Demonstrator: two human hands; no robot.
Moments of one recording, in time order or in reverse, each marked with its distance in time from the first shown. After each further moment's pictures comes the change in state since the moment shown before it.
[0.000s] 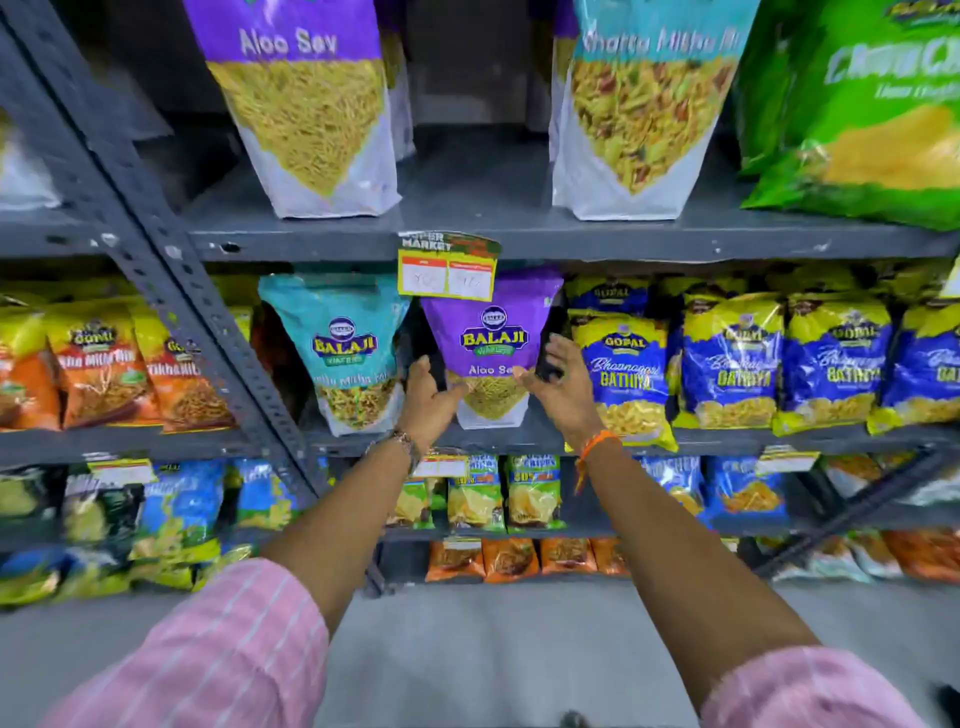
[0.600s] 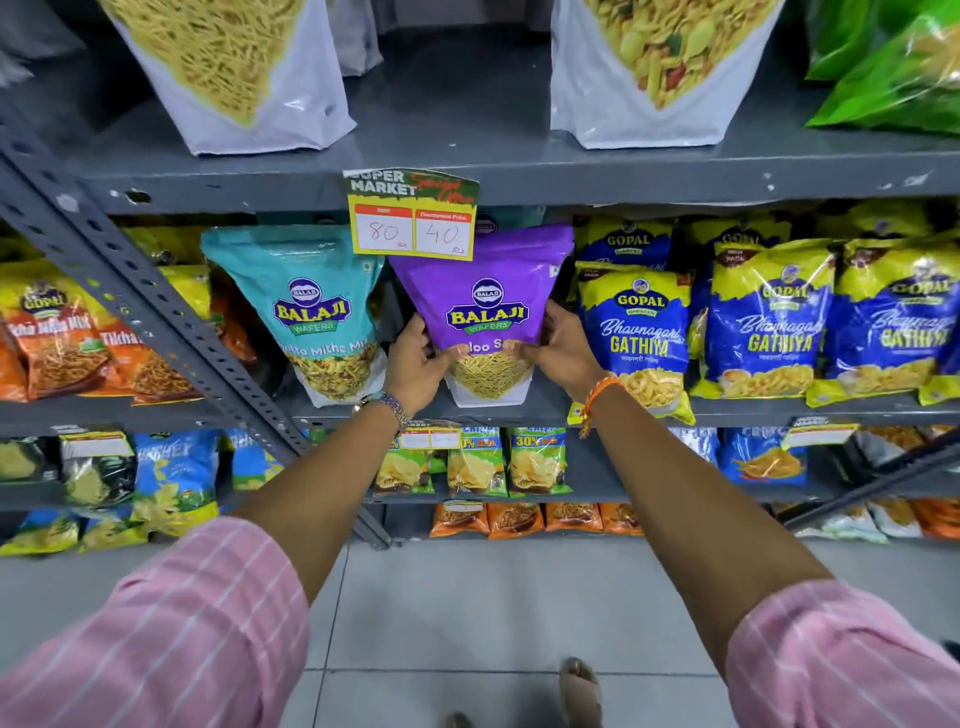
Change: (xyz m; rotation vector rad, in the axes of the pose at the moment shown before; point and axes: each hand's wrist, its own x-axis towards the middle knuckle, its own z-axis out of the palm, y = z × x) left_hand 0.038 -0.021 0.009 0.103 -0.034 0.151; right_hand 0.052 0.024 -0.008 -0.033 -0.301 0.083
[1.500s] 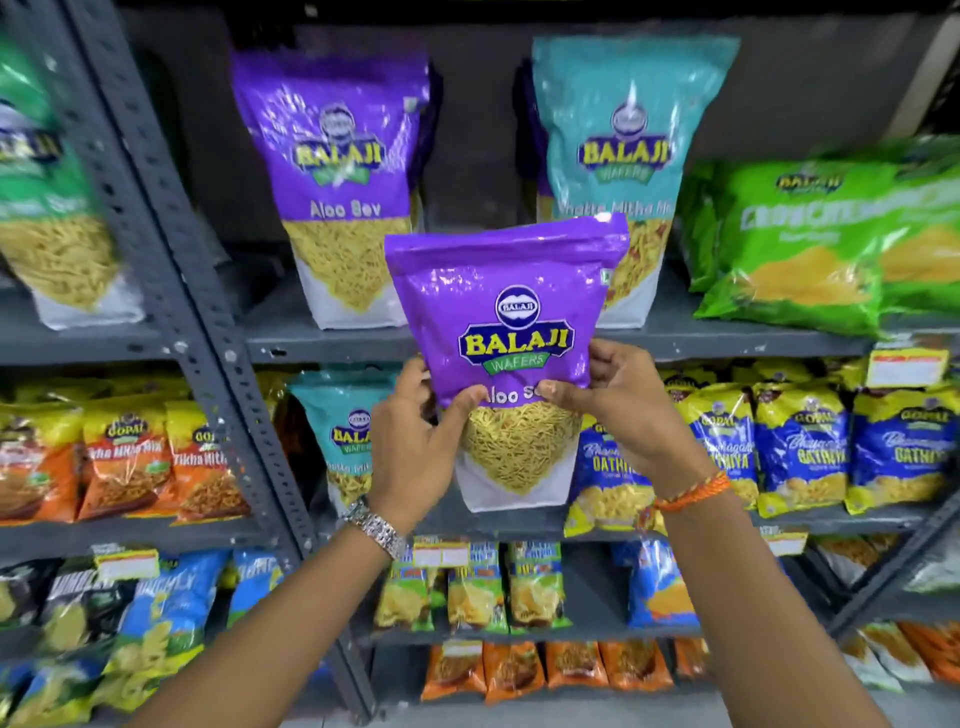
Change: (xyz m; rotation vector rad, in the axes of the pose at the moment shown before) left_hand -0.128 0.182 -0.070 -0.020 0.361 0.542; right_hand -0.153 -0.224 -0.017 0.148 0.056 -0.293
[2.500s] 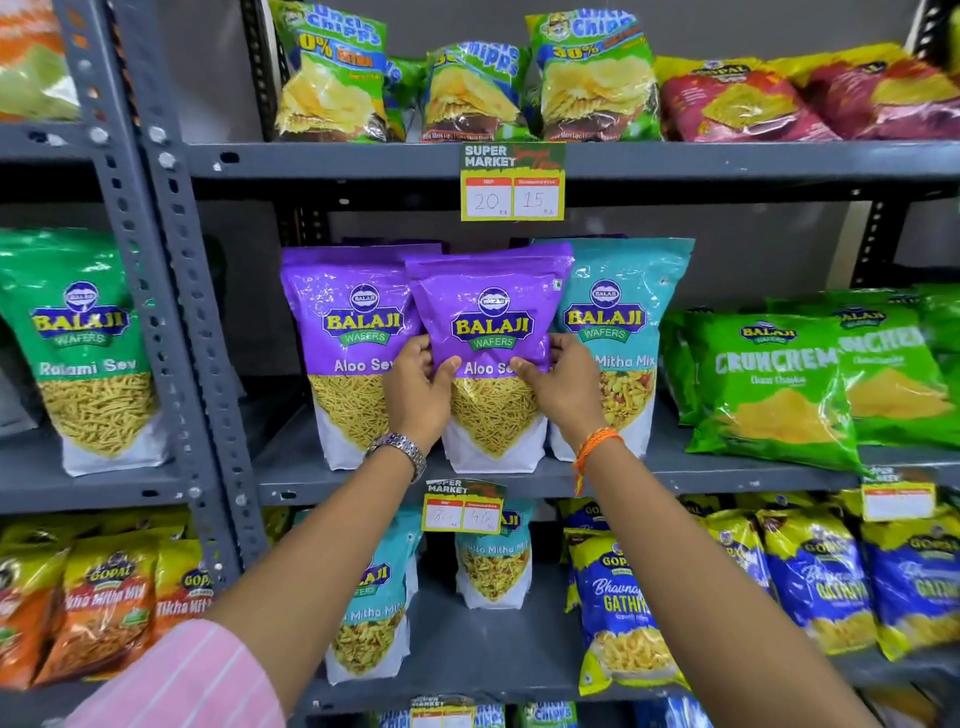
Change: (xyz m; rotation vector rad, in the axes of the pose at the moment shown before) left_hand 0.186 0.038 0.020 0.046 0.108 -0.020; right_hand 0.148 -0.068 0.039 -0.397 0.385 -0.244
